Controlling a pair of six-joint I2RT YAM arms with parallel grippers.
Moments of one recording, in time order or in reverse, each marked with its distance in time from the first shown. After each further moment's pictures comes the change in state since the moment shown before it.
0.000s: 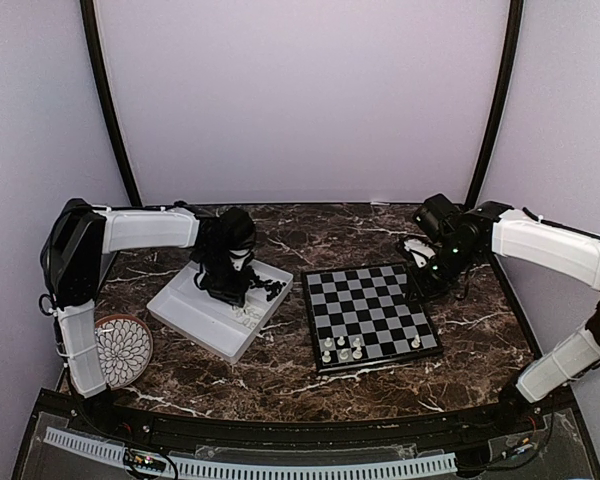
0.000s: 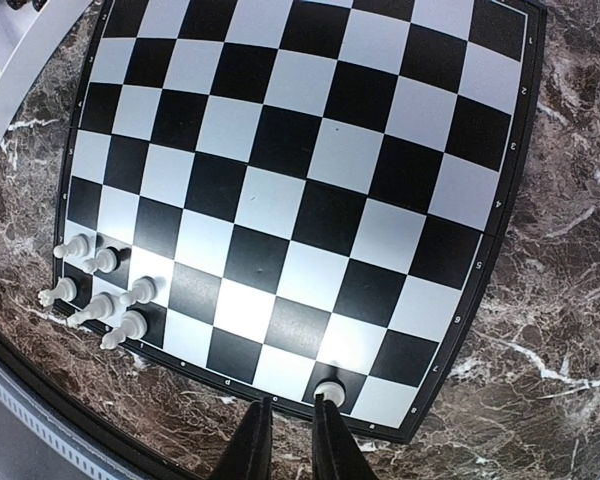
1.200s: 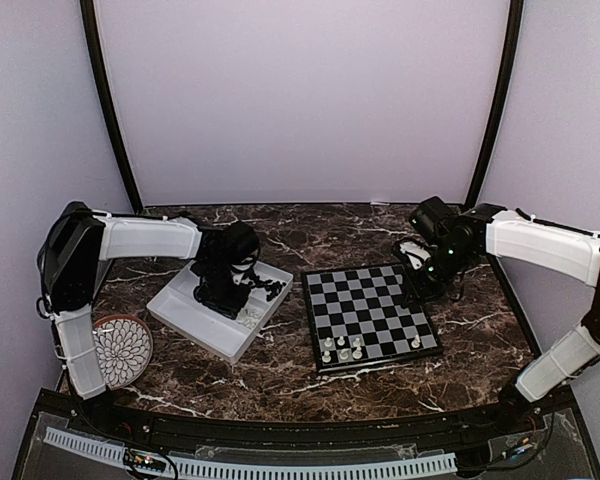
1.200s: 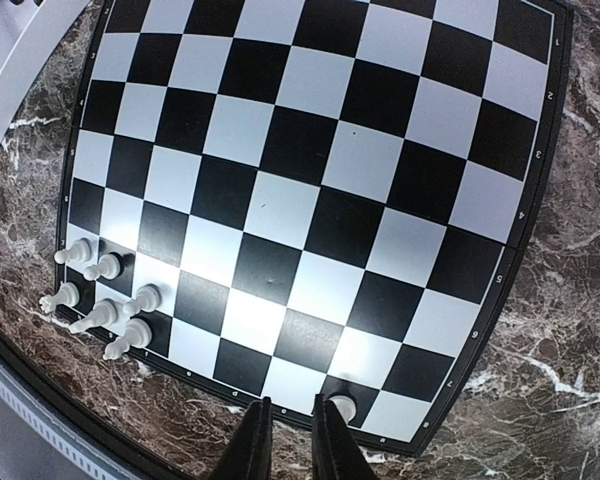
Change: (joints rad) left arm -0.064 -0.014 -0.084 0.005 -0.097 -0.029; right arm 0.000 0.035 -0.006 0.031 -0.027 -0.002
